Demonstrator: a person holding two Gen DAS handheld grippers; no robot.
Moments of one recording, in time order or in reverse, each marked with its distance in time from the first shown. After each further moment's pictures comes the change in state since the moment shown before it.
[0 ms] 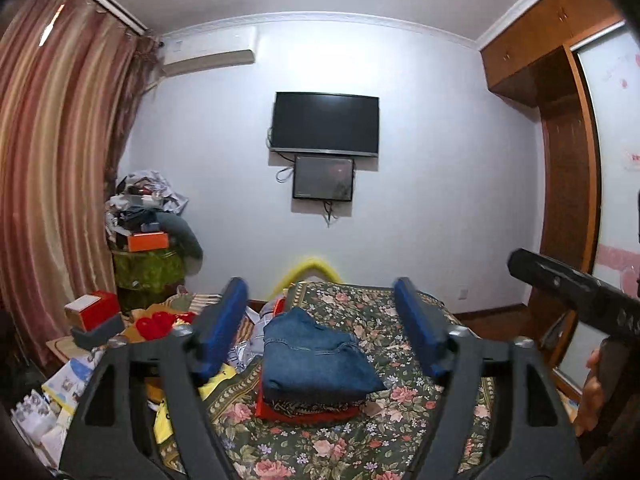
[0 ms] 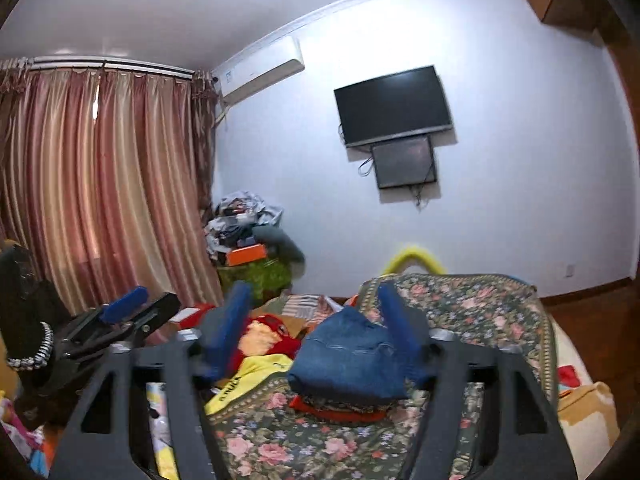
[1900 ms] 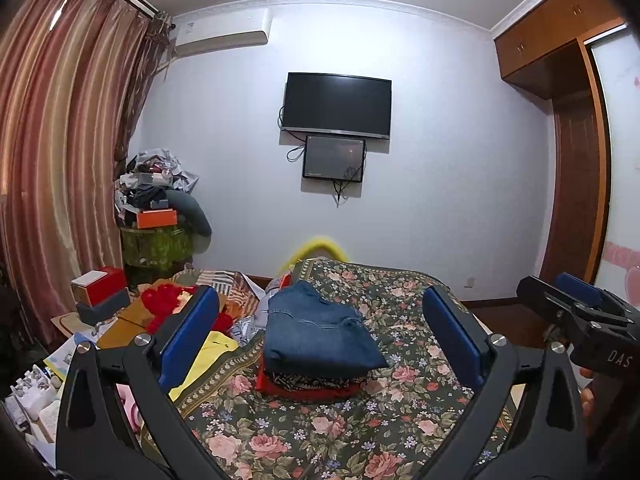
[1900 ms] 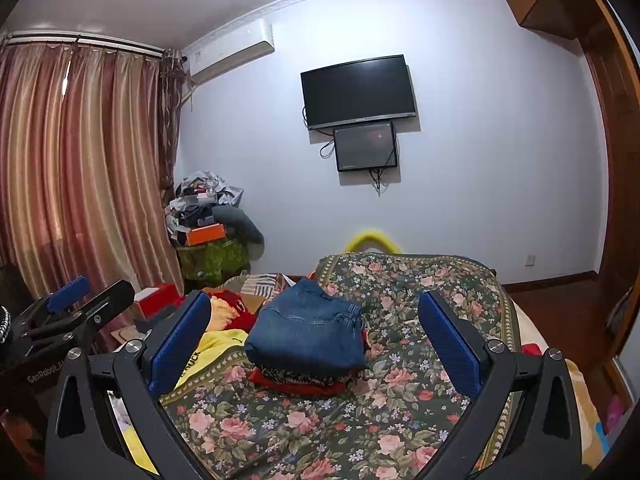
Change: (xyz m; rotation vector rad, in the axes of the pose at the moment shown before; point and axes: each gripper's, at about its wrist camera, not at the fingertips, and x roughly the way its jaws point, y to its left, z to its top) left arm 0.001 -0.004 -0.032 -0.020 0.070 0.025; right arm -0.006 -0.004 -0.015 -0.011 0.089 -0.113
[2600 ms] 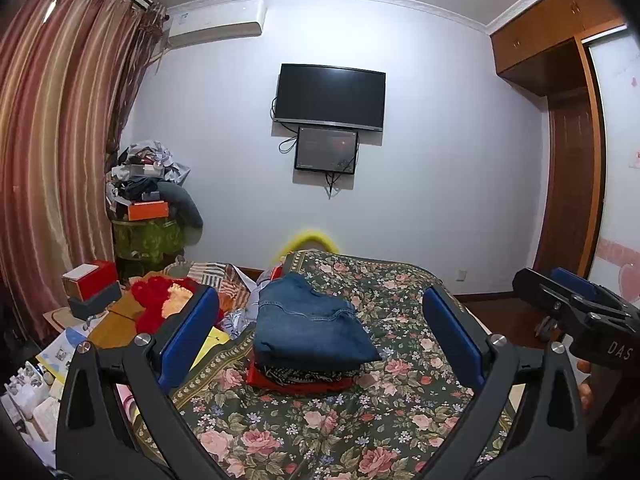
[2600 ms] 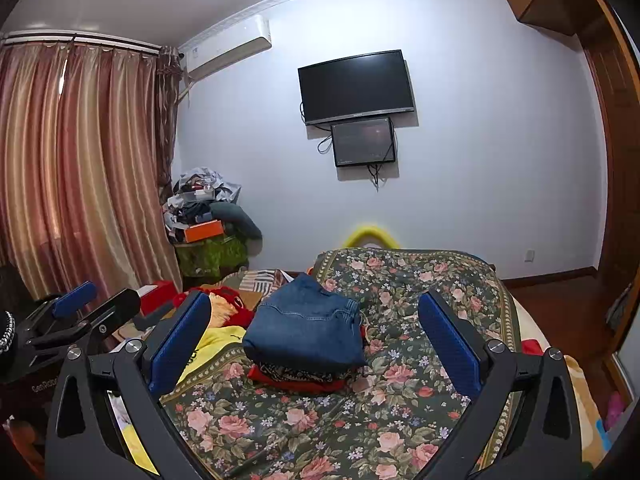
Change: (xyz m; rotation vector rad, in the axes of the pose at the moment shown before) left arm 0.006 0.007 -0.005 -0.010 0.031 -0.041; right arm 0.004 -0.003 -0.001 0.009 0.016 -0.003
